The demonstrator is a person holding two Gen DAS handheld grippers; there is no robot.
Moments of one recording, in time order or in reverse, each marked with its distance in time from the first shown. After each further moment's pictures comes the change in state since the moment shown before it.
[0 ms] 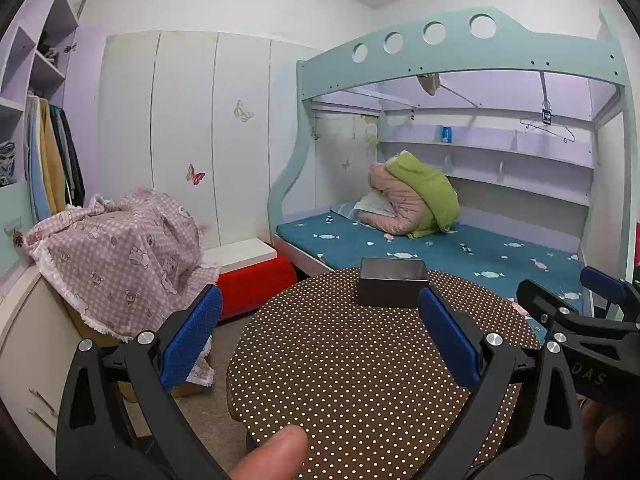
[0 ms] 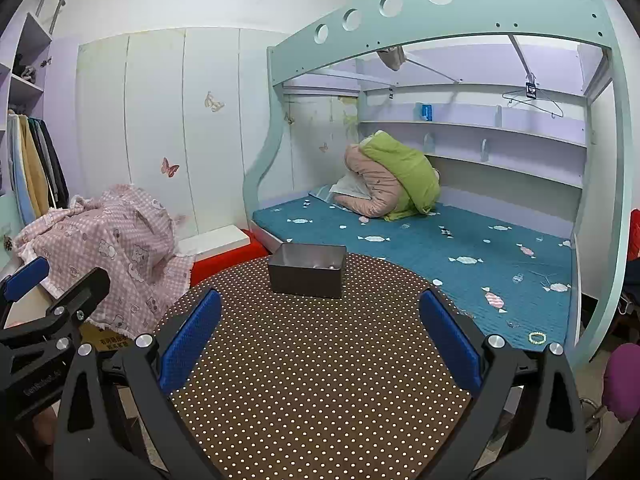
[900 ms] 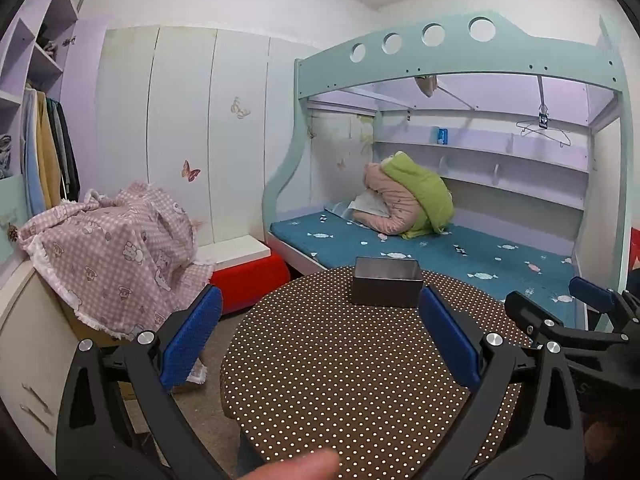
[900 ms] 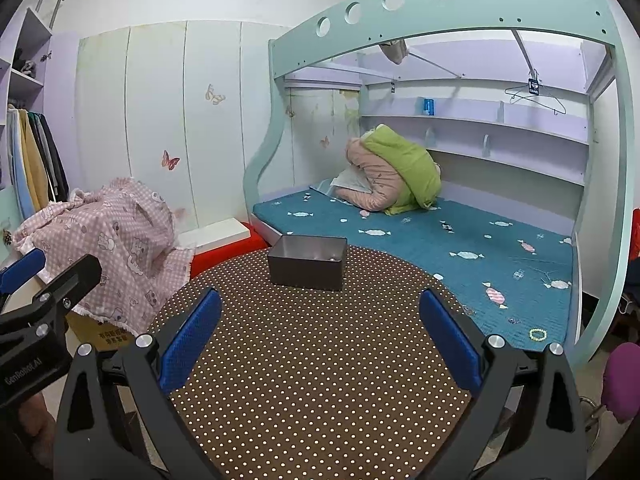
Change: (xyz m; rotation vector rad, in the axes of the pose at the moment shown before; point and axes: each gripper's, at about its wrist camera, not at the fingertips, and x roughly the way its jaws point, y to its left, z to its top) left arm -0.001 -0.002 0.001 -0.011 0.005 -0.033; right arm 0.005 0.006 -0.004 -0.011 0.021 0.001
